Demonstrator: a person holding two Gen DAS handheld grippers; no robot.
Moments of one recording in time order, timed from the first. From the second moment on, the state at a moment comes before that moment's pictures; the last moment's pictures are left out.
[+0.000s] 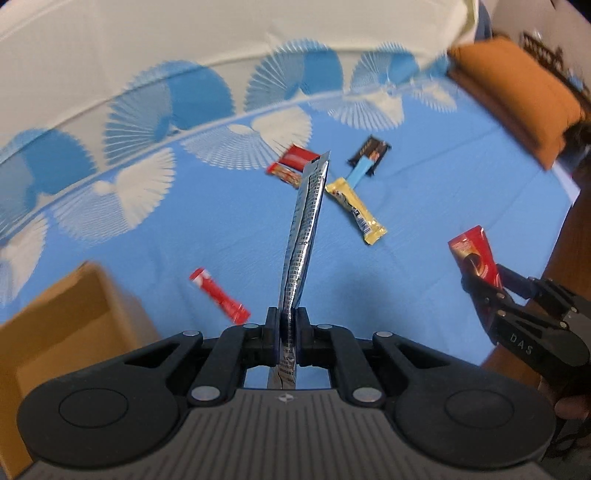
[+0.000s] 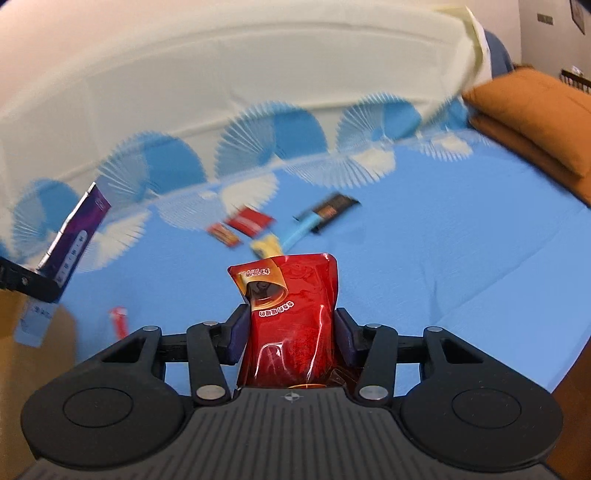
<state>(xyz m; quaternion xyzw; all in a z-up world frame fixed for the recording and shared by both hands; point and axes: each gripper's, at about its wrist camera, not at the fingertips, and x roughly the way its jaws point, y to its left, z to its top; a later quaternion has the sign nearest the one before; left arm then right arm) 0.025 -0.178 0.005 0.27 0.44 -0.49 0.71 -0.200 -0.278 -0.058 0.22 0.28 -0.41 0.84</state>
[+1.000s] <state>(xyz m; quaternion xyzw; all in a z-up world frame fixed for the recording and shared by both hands) -0.063 0.199 0.064 0.11 0.43 -0.32 0.84 -0.202 0.018 0.054 0.11 0.33 -0.15 0.93</state>
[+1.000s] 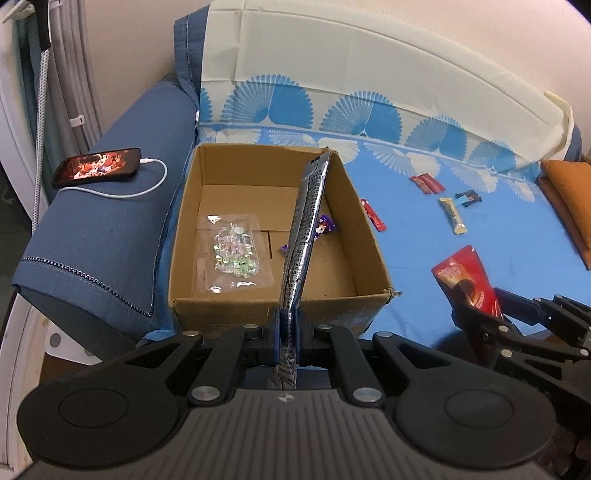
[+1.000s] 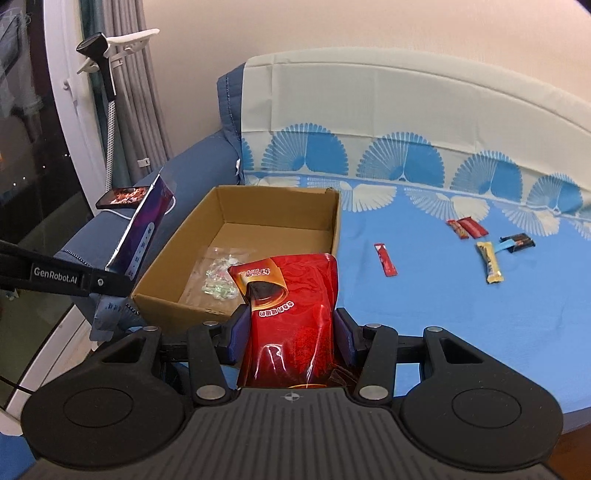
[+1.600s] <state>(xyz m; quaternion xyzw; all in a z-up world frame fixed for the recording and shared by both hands) -0.064 0.201 0.068 0.10 0.42 -0.32 0.84 -0.202 0.027 0.055 0.10 0.33 -0.16 0.93</state>
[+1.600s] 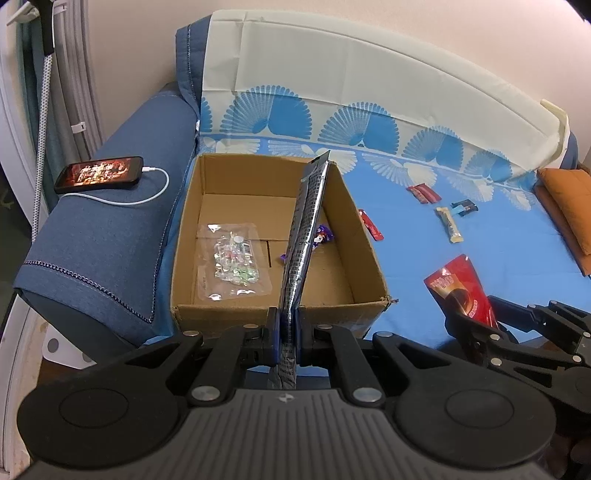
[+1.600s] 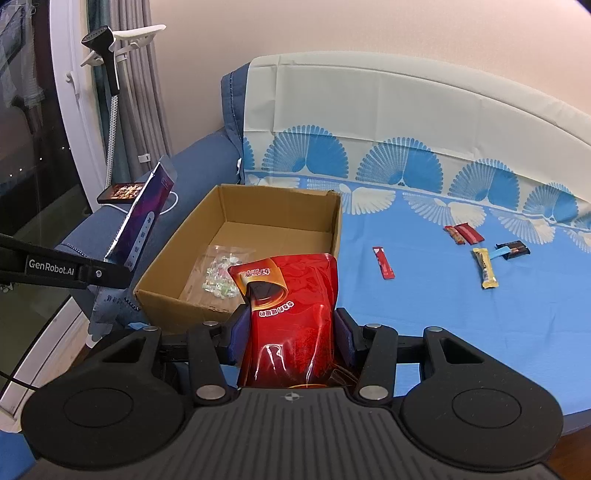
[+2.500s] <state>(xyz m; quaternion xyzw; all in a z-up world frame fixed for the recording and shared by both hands) 0.006 0.167 0.057 0.12 0.43 -0.28 0.85 -0.143 0.003 0.044 0.11 0.35 -0.15 0.92</state>
